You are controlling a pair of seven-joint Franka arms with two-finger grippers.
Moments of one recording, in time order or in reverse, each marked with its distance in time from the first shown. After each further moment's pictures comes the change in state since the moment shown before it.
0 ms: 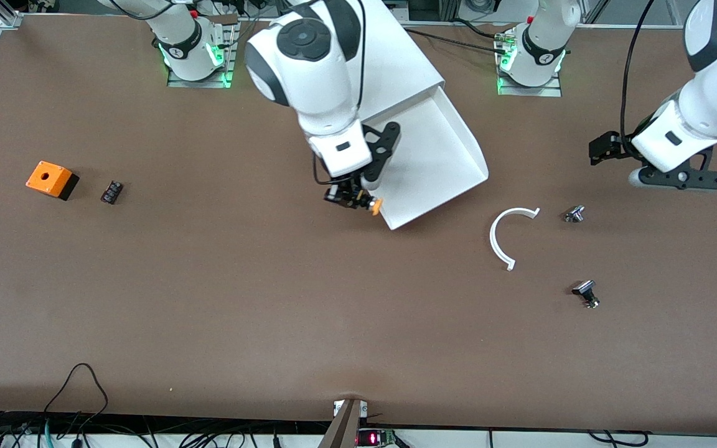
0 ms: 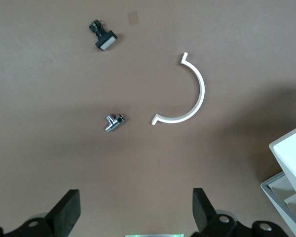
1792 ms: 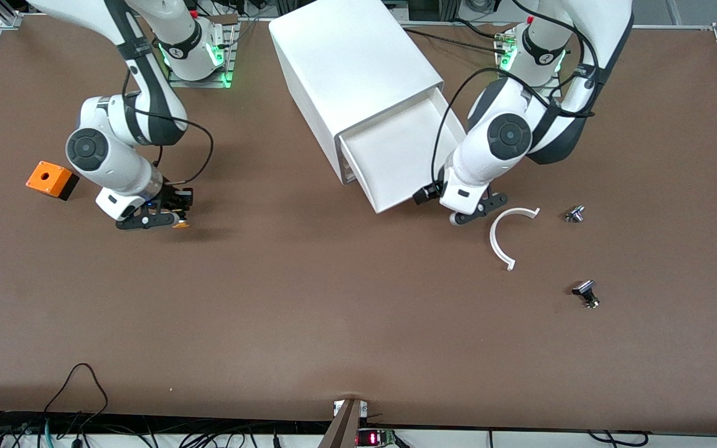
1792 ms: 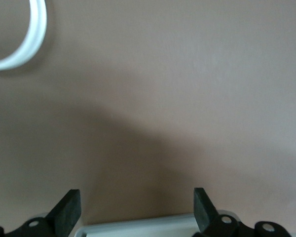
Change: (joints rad) left arm -0.331 0.290 -0.147 -0.176 -0.196 0.556 -0.903; right arm -0.580 -0.257 -0.023 -0.914 -0.002 0.327 0.371
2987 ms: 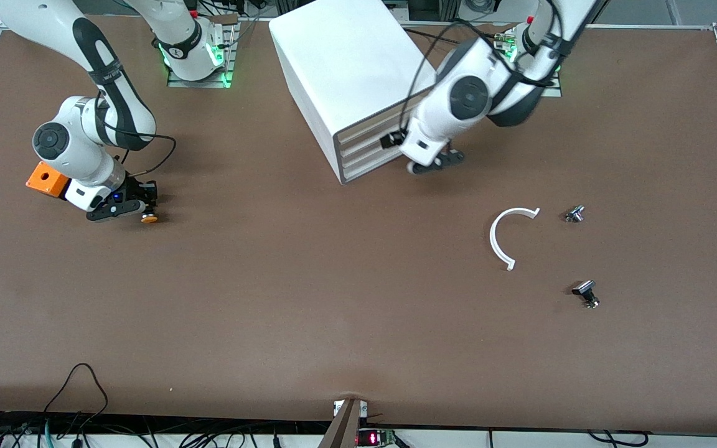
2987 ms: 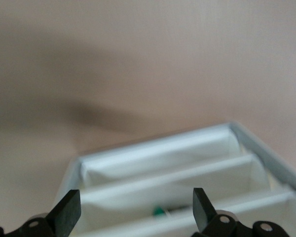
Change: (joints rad) left arm 0.114 -0.094 -0.160 -0.141 -0.156 -0.018 0.189; right arm -0.209 0.060 0.003 -0.160 -0.001 0.297 -0.384
